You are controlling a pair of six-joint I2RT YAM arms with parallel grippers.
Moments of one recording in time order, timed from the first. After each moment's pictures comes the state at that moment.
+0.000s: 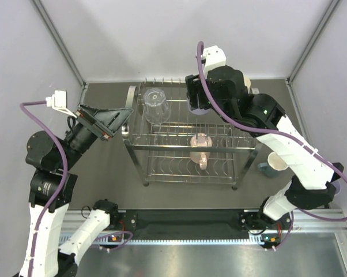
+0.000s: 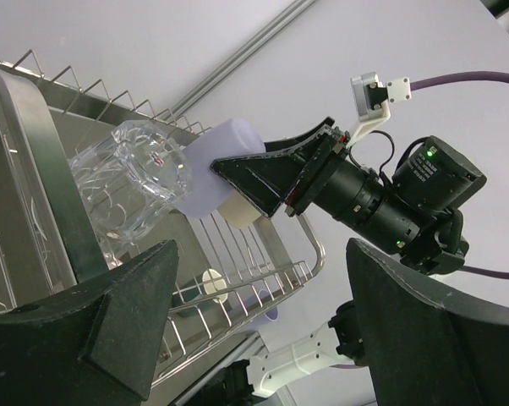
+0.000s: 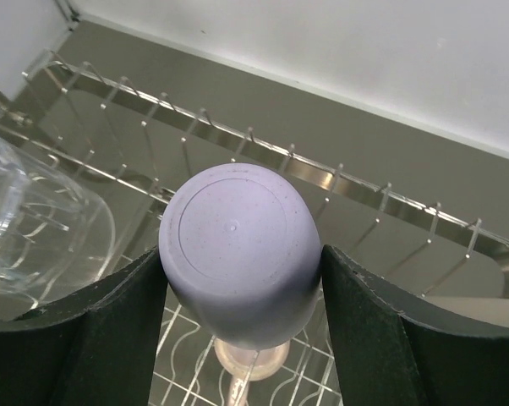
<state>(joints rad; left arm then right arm) -0.26 0.70 1.29 -0.36 0.40 -1.02 0.97 1.52 2.07 -0.89 0.56 0.17</state>
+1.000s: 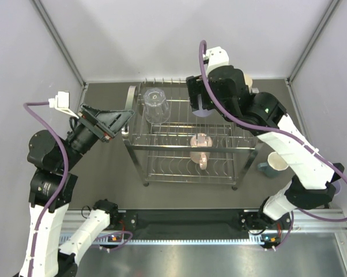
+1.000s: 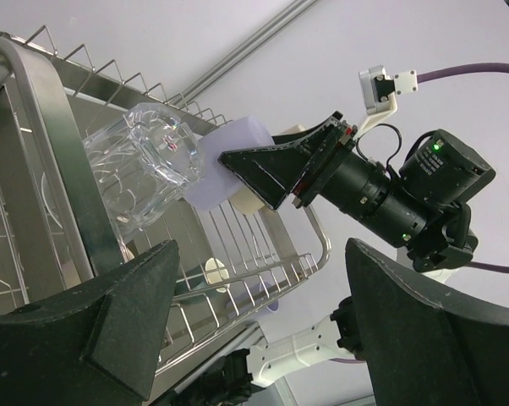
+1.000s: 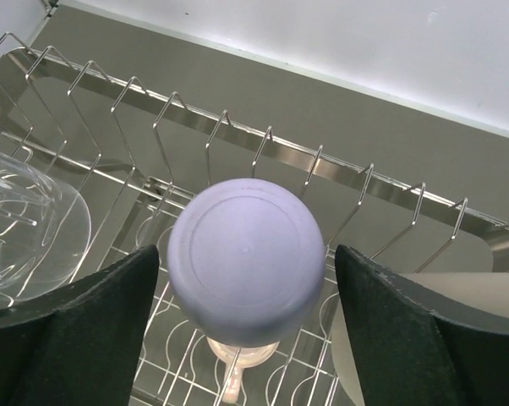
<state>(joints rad) -0.26 0.70 1.29 -0.41 0.40 -1.02 0.94 1.53 2.07 -0.96 0.57 0.20</state>
